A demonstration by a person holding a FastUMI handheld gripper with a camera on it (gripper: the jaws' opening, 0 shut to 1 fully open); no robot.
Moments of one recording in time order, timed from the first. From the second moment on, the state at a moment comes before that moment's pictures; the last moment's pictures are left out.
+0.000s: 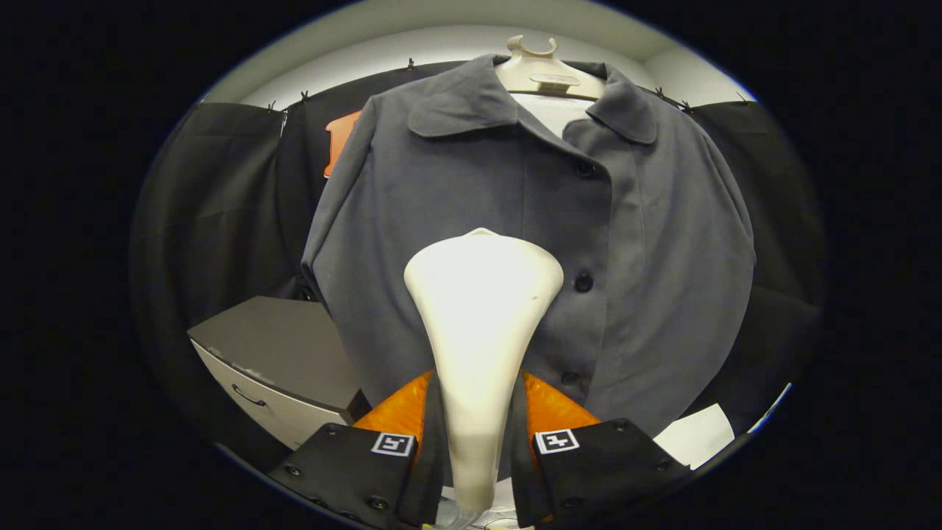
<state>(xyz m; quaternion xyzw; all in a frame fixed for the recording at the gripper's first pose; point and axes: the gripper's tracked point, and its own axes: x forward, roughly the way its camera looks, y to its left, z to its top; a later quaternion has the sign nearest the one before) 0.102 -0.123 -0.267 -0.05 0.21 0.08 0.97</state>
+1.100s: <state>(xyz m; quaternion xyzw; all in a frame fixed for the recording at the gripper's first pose) 0.055 -0.164 -0.421 -0.05 0.33 0.06 0.94</state>
